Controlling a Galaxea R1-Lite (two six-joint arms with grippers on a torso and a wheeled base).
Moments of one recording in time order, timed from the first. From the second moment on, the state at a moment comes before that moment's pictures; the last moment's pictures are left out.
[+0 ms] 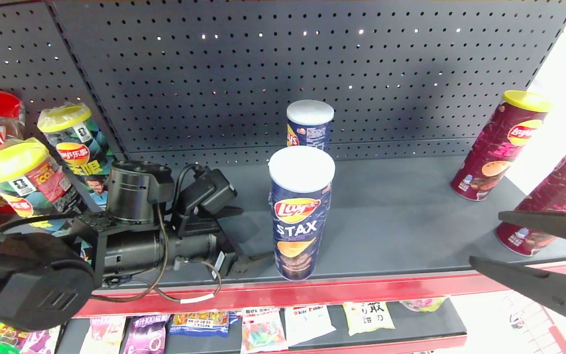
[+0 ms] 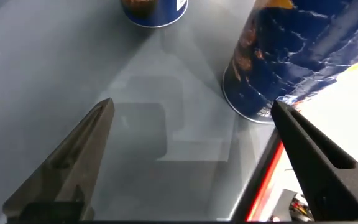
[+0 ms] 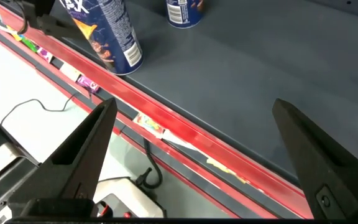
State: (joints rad) left arm -0.52 1.73 -0.70 -0.58 -0.36 0.30; right arm 0.46 1.01 -0.68 0.00 0.19 -0.08
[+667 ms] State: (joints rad) left arm -0.53 1.77 -0.75 -0.58 -0.37 0.30; right arm 0.46 1.01 -0.68 0.00 0.19 -0.08
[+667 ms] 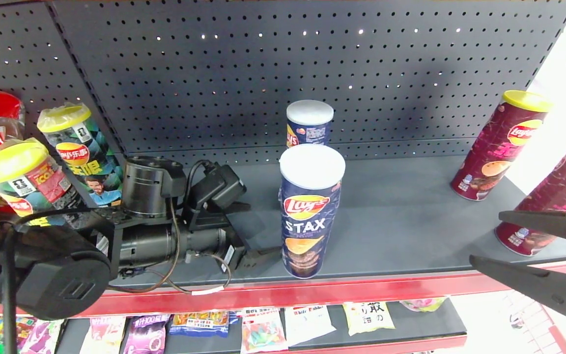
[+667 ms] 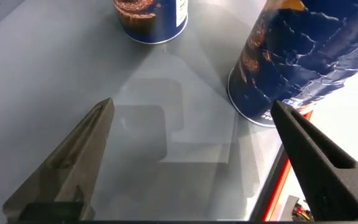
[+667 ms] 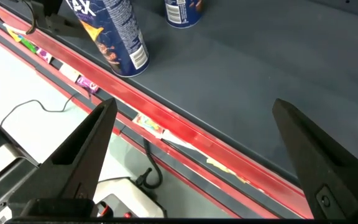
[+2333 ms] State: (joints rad) left arm -0.52 1.40 -0.42 -0.53 -0.30 0.26; right arm 0.46 0.79 -0.53 0.15 0.08 -0.07
